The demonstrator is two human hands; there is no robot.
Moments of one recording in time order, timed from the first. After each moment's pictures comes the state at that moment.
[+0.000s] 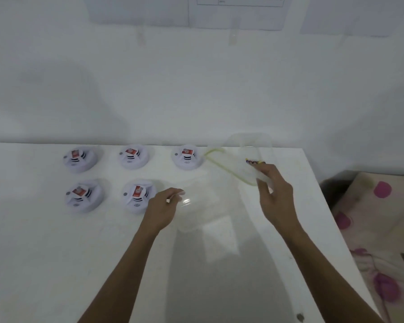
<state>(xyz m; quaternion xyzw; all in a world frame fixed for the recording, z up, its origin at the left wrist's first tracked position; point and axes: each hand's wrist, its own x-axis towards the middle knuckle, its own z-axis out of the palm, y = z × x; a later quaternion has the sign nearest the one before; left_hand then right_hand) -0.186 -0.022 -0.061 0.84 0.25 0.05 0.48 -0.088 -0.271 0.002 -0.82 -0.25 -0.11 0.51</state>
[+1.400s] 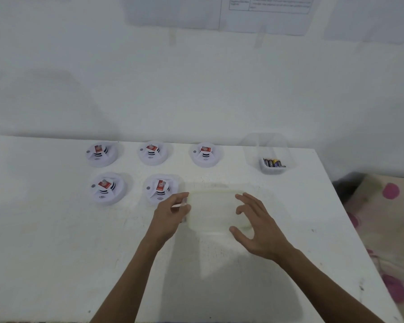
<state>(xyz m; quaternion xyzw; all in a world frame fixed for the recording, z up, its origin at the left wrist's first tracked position) -0.248 -0.001 -0.057 0.75 0.24 0.05 0.62 -0.160 -0.247 -0.054 -0.86 -0.41 -0.01 0.29</state>
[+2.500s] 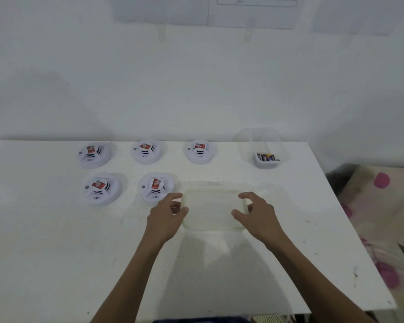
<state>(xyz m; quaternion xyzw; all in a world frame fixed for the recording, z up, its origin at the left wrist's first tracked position) -0.252 -0.011 -0.046 0.84 0.28 0.03 0.47 -0.167 -0.226 -0.017 -0.91 -0.08 0.17 0.37</state>
